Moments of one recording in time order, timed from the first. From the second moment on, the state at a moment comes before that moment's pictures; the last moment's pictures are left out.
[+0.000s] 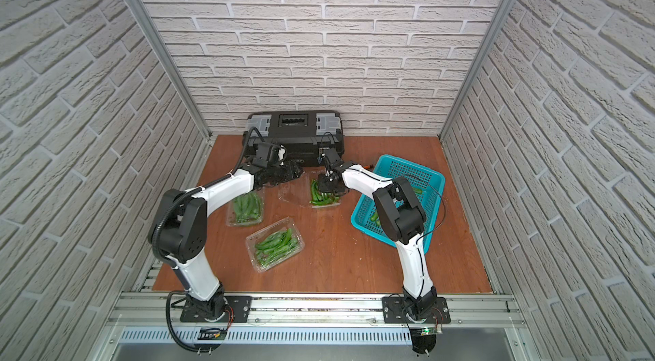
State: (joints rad) left arm -0.40 1.79 1.24 -0.26 0.20 -0.57; right arm 0.49 2.10 1.54 -0.52 -0.09 0.51
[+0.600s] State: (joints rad) left arm -0.40 1.79 1.25 -0.26 0.20 -0.57; right arm 0.48 1.83 1.40 -0.31 -0.11 0.54
